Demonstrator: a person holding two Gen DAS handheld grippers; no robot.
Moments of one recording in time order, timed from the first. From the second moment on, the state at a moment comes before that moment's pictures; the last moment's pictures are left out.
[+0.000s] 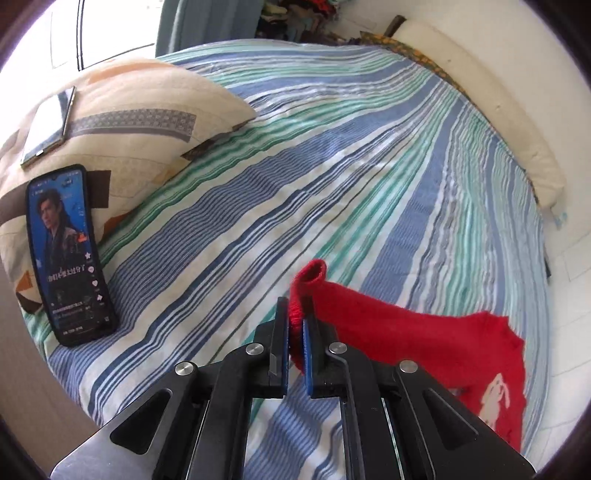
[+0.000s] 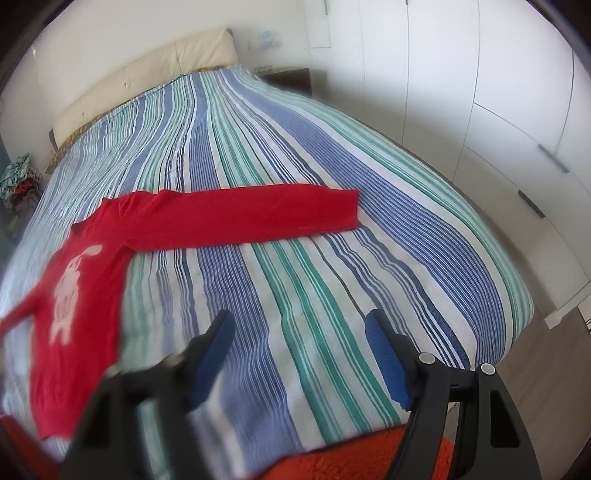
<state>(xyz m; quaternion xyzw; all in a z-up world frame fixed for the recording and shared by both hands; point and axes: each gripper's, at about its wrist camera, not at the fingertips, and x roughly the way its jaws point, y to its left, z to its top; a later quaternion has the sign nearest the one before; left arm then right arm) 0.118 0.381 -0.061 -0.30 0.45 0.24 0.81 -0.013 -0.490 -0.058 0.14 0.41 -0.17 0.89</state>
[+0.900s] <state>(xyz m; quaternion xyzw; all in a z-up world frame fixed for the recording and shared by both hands) 0.148 0.342 -0.149 -0.15 0.54 0.35 0.75 -0.011 -0.482 -0.061 0.10 0.42 -0.17 0.89</state>
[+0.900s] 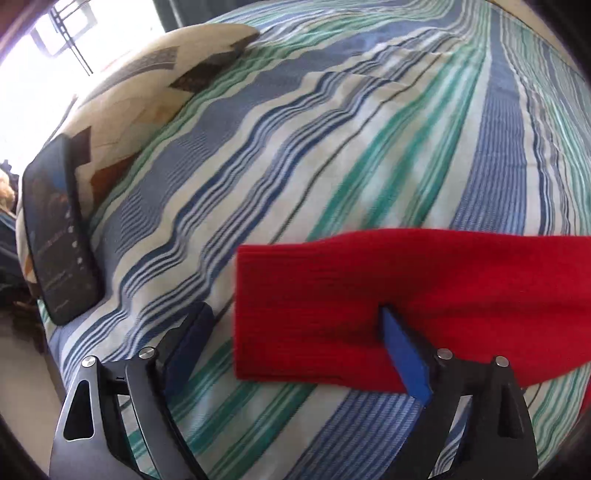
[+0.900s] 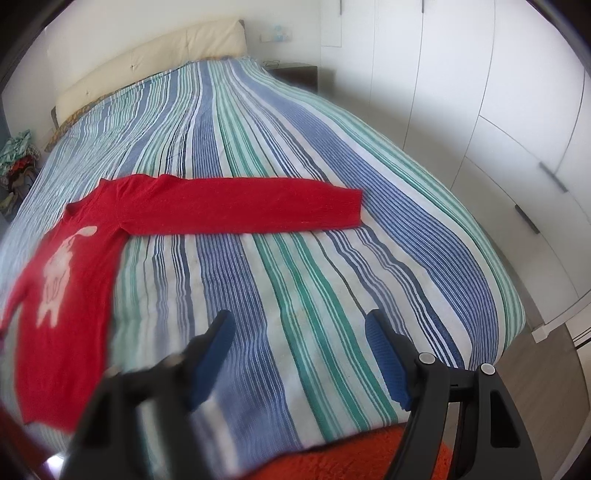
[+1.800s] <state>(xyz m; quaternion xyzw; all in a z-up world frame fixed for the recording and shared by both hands) 0.109 0.353 -0.109 -0.24 0.47 0.31 0.79 -0.010 -0.491 -0.060 0.13 0.41 -0.17 0.89</state>
